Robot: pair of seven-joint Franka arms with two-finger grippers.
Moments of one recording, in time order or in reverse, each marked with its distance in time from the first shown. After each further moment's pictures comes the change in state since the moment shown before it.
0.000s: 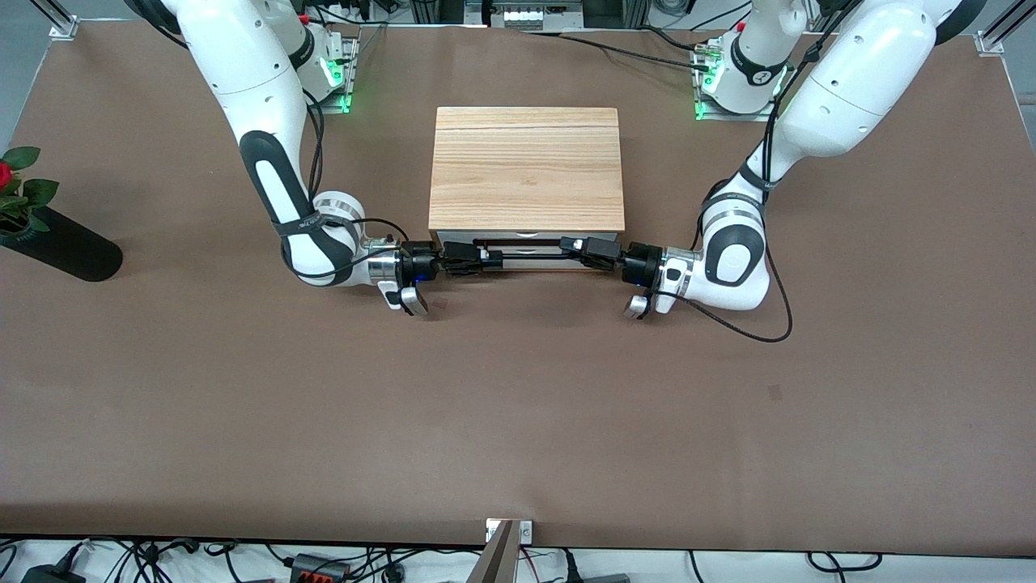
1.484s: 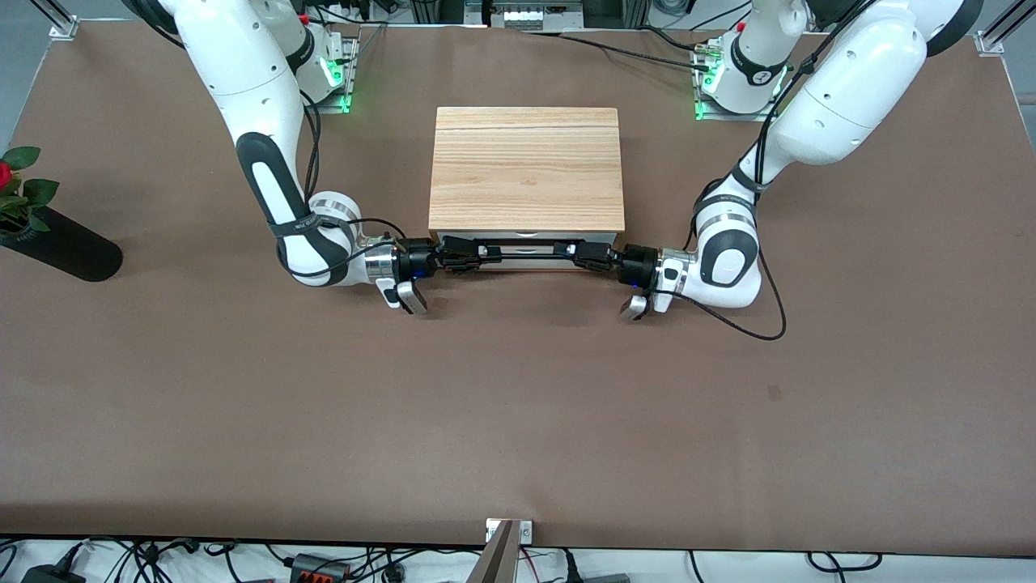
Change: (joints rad) left arm -0.002 0.038 -0.003 -0.004 -0.073 -0.010 0.076; right arm -0.007 -0.001 -0.006 -0.015 0.002 -0.056 -0.076
